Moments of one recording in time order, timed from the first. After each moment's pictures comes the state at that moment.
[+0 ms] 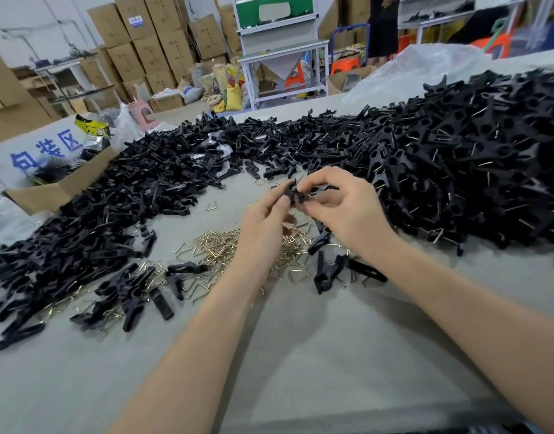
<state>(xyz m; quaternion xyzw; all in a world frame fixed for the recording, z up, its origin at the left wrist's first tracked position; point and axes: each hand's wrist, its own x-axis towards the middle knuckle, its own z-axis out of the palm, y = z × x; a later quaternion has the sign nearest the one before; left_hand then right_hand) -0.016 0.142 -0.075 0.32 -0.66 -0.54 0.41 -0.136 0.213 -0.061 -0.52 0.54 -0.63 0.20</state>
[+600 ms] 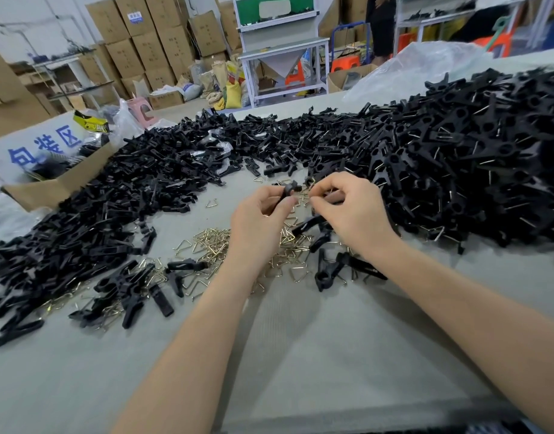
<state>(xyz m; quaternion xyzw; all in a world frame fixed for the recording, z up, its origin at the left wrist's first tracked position) -0.008 0.143 -0.067 0.37 -0.73 -0.41 0.40 -0.142 0.207 -0.071 -0.51 0.65 -0.56 0.07</state>
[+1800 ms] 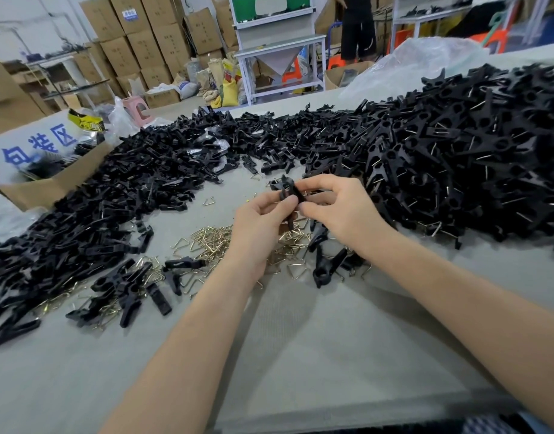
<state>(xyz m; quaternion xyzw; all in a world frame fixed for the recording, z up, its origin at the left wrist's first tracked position) -0.012 0.146 -0.071 0.35 -0.60 -0.60 0.40 -0.136 0.208 -0.067 -0.49 0.61 -0.58 0.24</state>
